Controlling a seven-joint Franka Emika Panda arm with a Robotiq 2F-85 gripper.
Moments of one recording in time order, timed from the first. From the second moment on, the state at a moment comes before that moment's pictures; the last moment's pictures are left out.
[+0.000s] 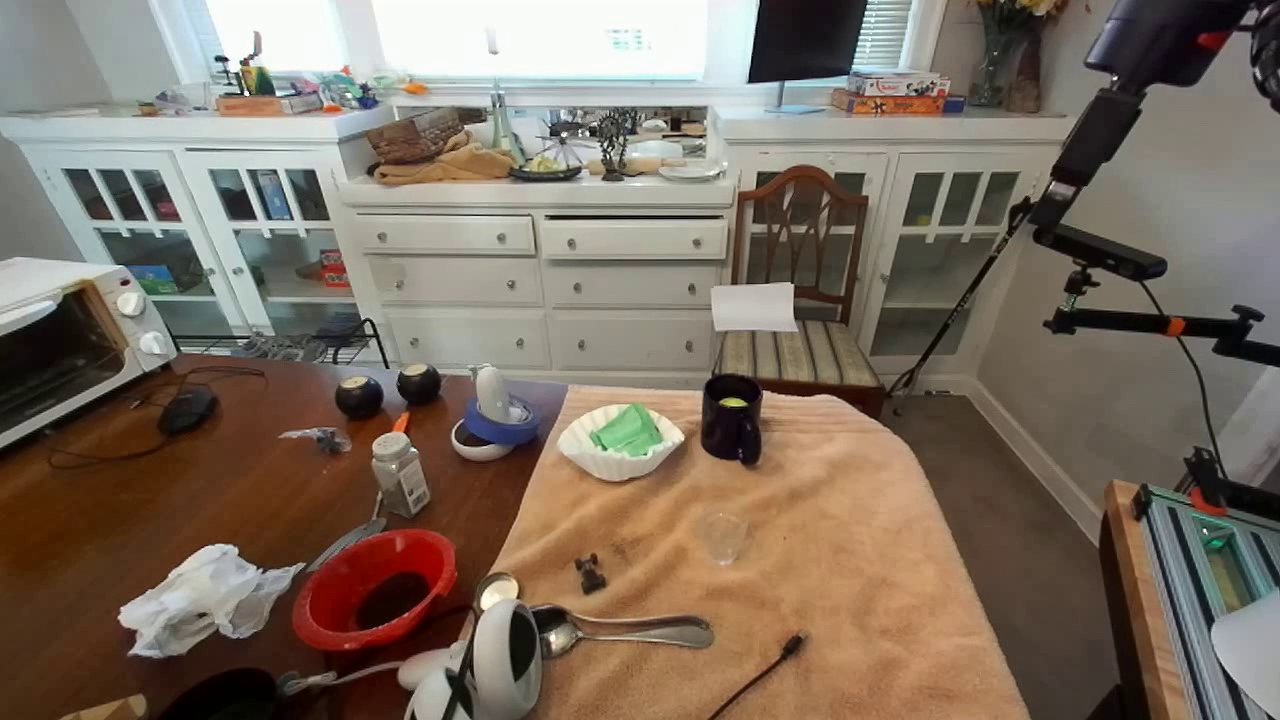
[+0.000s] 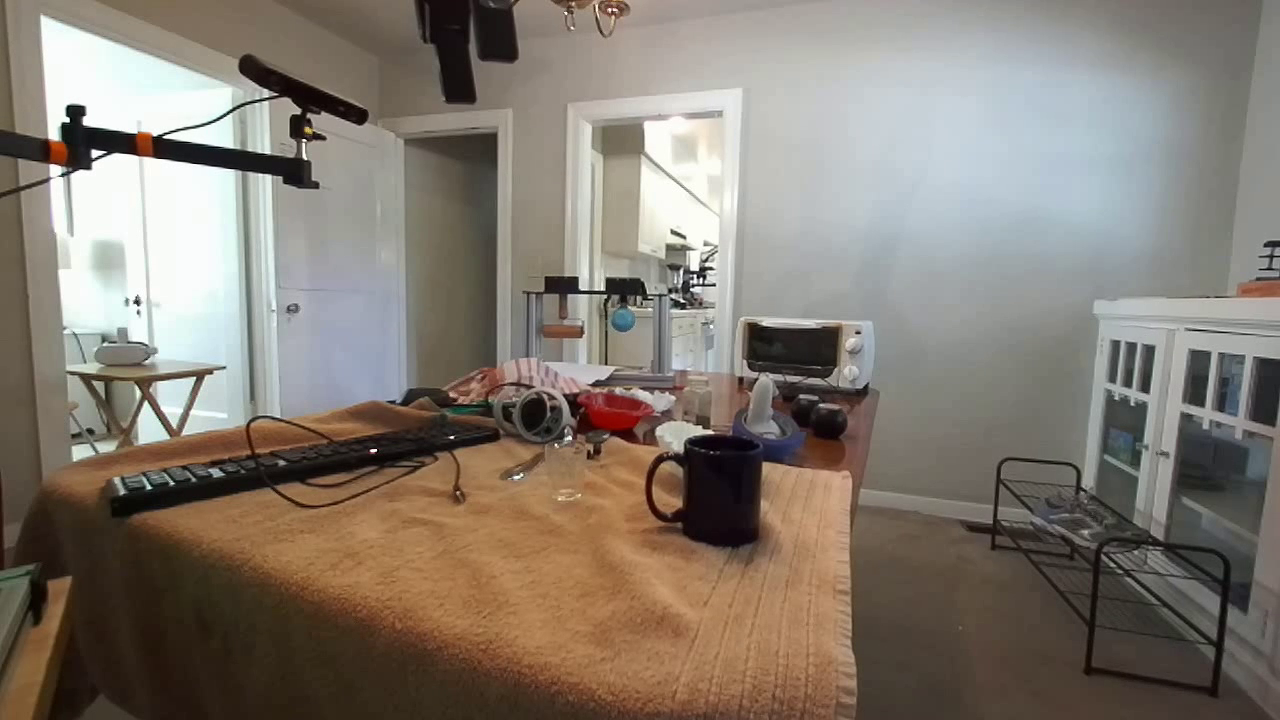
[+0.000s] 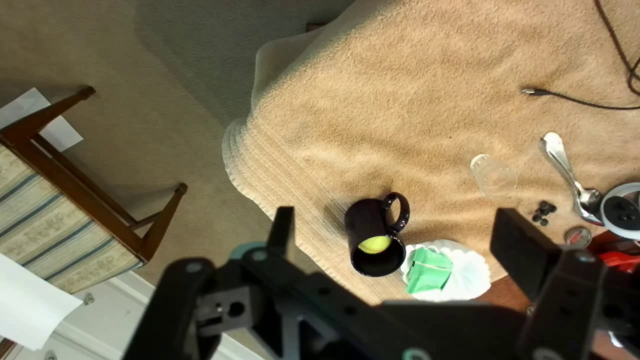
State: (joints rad) arm -0.10 -0.92 -0.08 -2.64 -0.06 1.90 0.02
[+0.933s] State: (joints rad) arm -0.03 -0.64 -0.14 -2.59 -0.05 2.22 -0.21
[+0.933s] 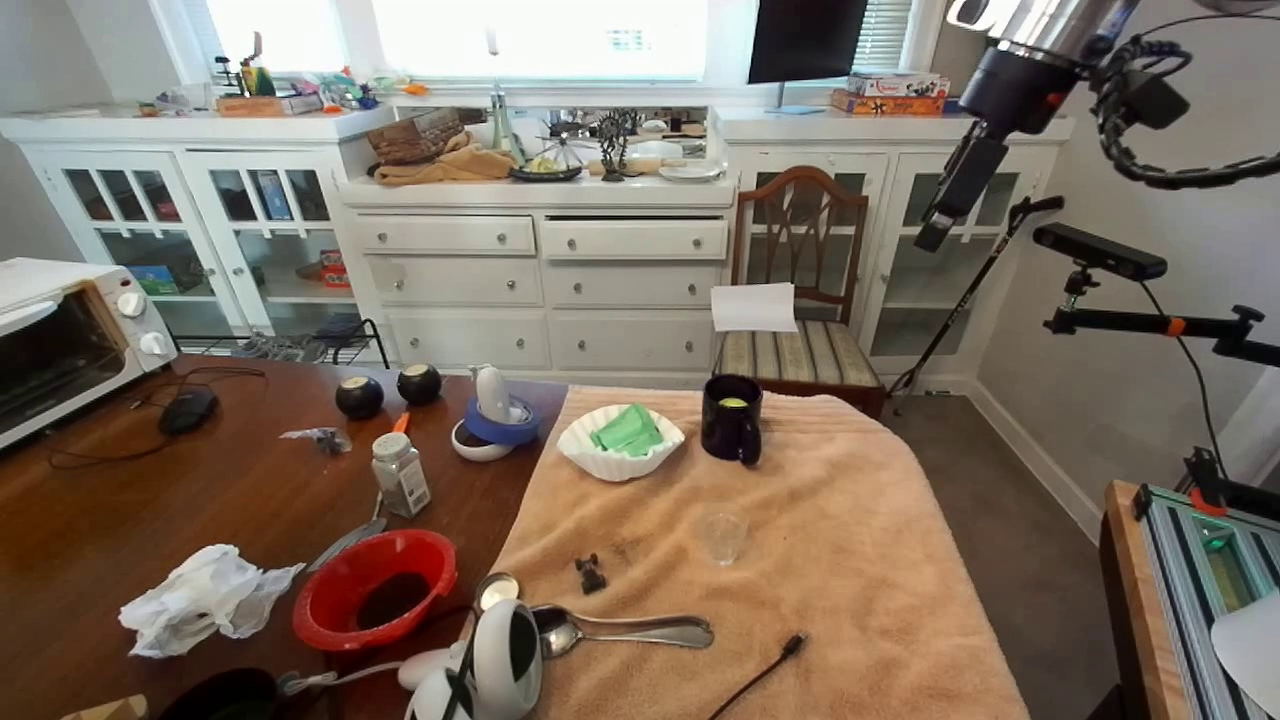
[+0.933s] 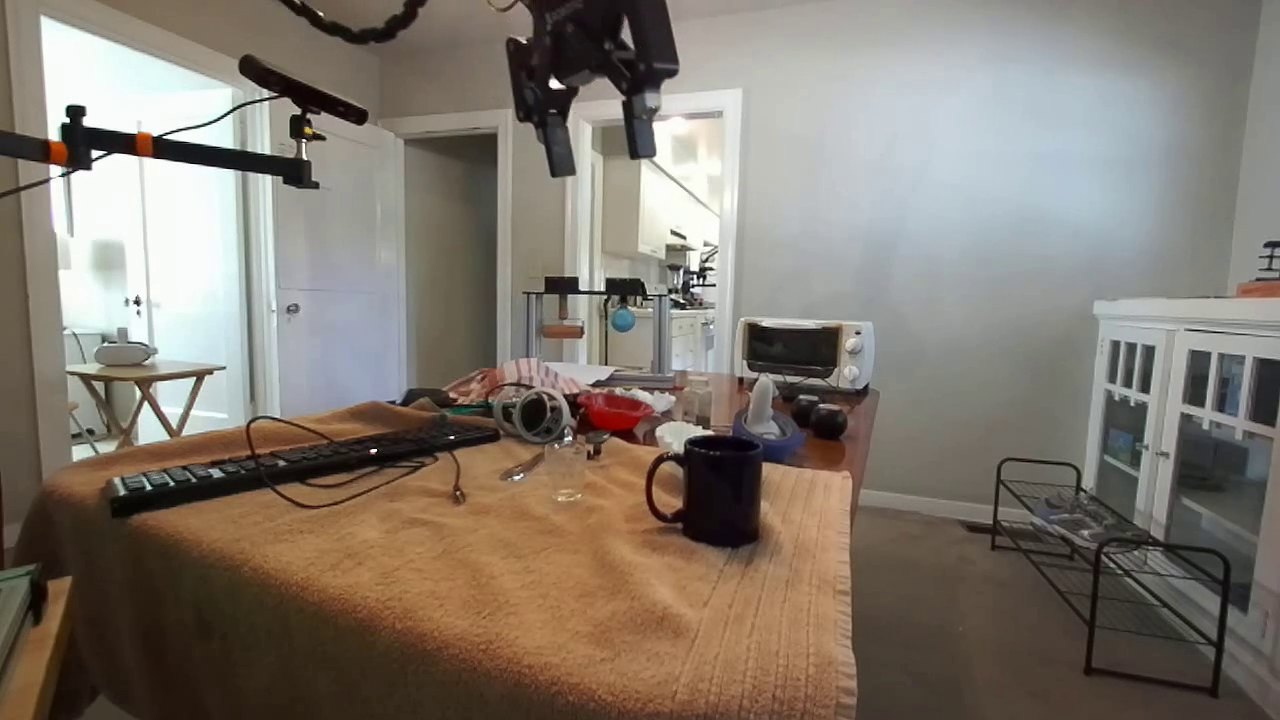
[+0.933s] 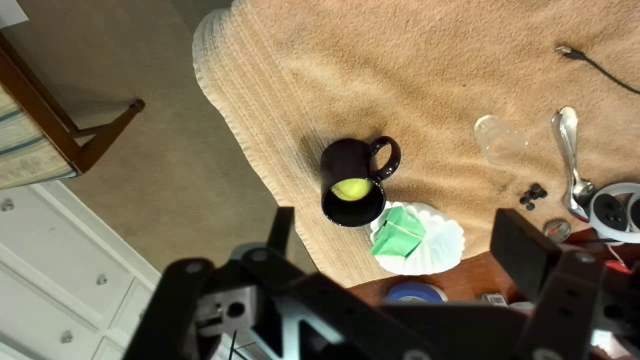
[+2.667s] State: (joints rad) arm 0.01 0.16 -0.04 -2.04 0.16 2.58 -0.15
